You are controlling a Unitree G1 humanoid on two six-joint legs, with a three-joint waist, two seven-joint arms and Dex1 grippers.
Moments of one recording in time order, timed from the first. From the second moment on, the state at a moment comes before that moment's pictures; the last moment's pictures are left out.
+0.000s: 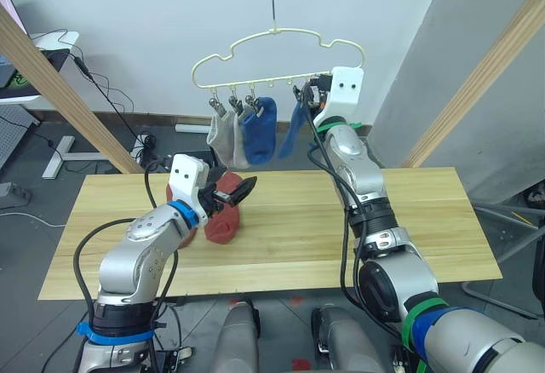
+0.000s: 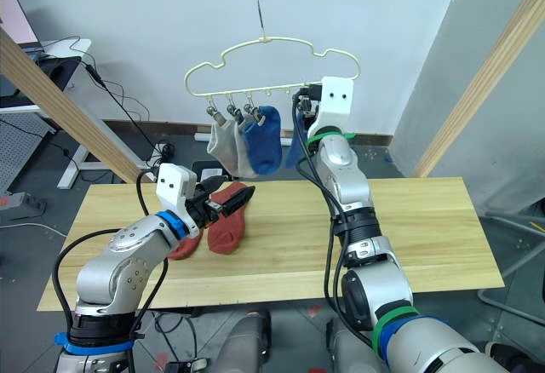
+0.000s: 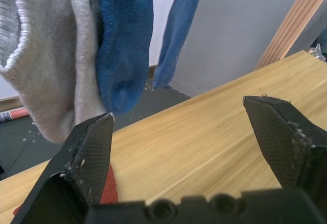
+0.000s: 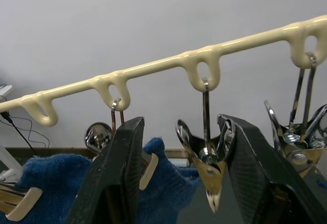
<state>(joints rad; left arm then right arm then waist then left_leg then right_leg) -0.24 0.42 0.13 -0.22 -0.51 0.60 -0.49 -0.97 0.13 -0.10 0.52 0.10 0.18 -0.11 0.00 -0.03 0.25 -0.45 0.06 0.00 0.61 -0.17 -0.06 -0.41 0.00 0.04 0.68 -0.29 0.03</state>
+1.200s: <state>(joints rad) -0.24 0.42 0.13 -0.22 -0.51 0.61 -0.49 -0.98 0.14 -0.10 0.54 0.18 0.16 -0.07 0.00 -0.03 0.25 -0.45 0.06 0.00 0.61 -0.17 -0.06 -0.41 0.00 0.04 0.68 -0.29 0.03</state>
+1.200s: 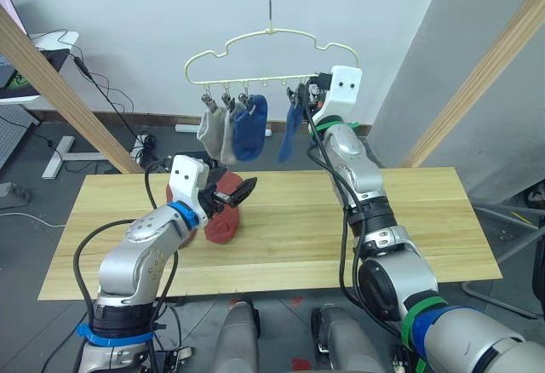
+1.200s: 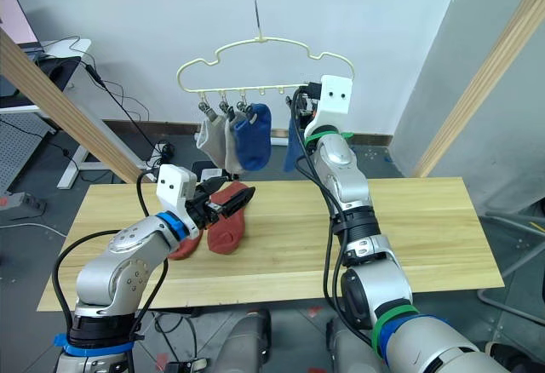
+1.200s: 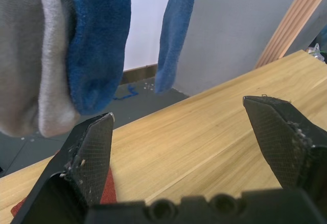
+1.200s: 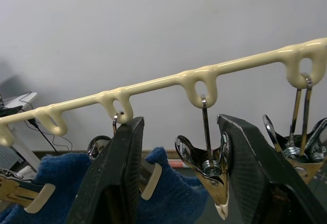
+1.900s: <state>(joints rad) -0.23 0.41 0.13 -0.22 -0.51 0.61 -0.48 -0.99 0.13 -0.11 0.55 0.18 0.16 -0.06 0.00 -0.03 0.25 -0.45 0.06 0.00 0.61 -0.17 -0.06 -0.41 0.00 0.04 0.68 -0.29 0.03</state>
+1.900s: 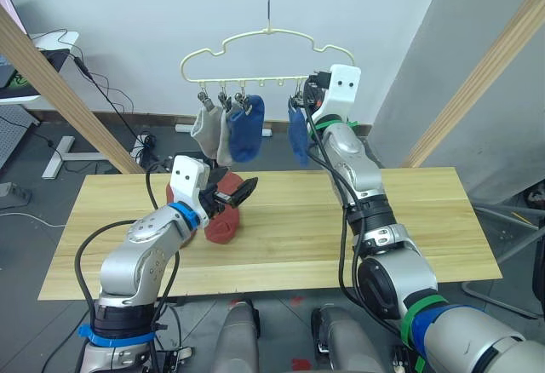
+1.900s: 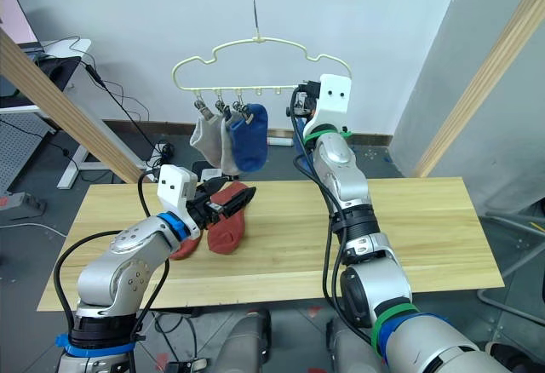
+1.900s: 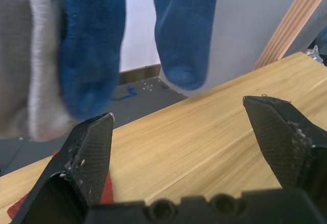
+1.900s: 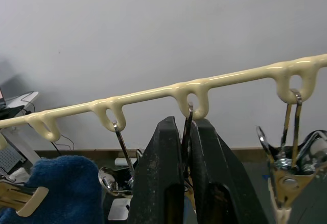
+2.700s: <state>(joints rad) -0.45 0.35 -0.03 0.53 -0.09 0.29 -0.41 -0.87 -0.10 0.01 0.31 0.11 0.36 0.20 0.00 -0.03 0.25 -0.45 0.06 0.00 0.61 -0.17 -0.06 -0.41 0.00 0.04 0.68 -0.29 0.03</state>
